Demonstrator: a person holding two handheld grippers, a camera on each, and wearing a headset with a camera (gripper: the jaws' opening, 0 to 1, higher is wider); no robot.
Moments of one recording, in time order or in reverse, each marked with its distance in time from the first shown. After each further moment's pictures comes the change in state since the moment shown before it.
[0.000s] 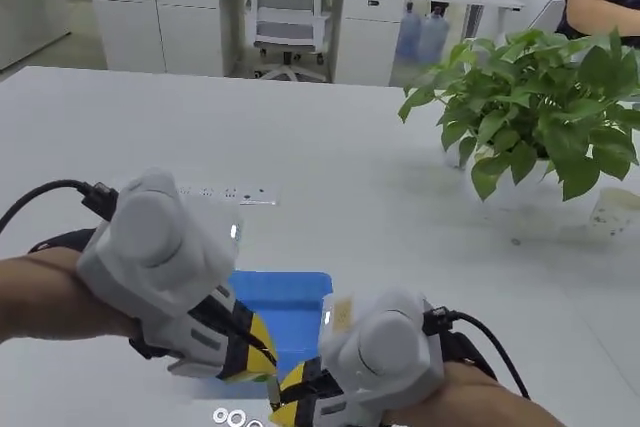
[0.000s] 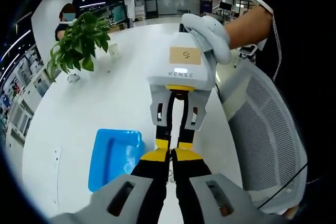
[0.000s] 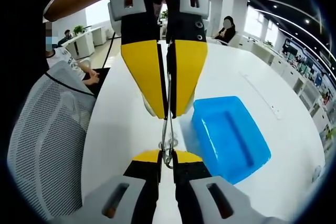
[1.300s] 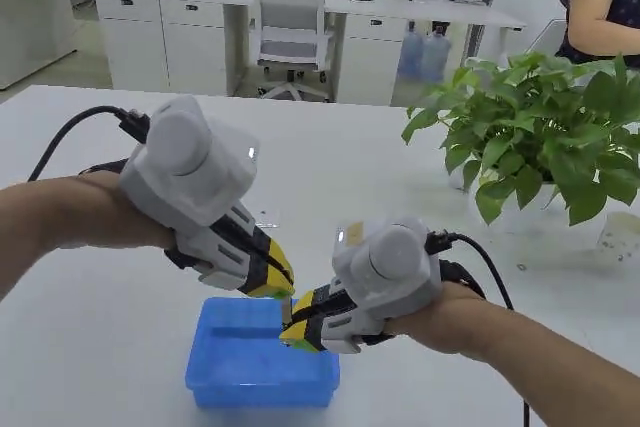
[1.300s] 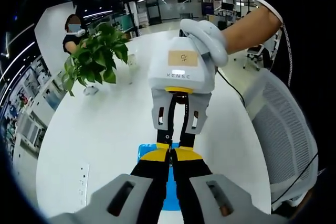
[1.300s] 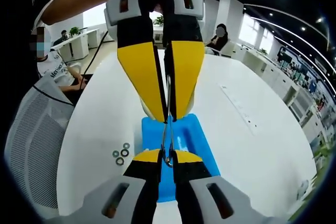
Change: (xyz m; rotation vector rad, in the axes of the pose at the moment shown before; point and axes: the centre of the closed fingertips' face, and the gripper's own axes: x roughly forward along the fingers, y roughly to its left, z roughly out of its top) left arm -0.016 0.091 0.026 0.061 -0.041 0.080; right arm -0.010 -0.099 0.027 -0.033 -0.052 -0.060
